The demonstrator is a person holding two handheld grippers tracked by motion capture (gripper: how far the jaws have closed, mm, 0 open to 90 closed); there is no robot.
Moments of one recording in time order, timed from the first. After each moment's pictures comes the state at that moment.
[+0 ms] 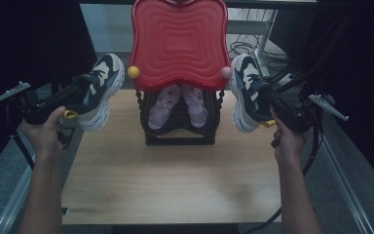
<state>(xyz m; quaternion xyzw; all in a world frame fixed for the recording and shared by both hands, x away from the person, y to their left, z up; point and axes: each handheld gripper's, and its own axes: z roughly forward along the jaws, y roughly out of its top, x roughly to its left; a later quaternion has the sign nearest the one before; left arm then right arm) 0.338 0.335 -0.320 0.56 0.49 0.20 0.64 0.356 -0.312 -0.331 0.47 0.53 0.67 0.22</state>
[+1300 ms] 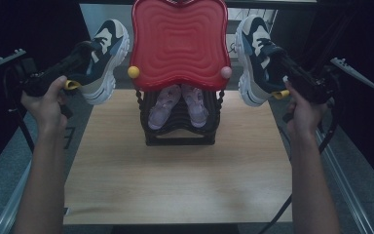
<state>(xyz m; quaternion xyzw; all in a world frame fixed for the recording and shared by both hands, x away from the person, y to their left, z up) 0.362 0.311 -0.255 0.53 0.47 0.20 0.67 0.365 -0.310 -0.240 0.44 0.52 0.69 0.25</state>
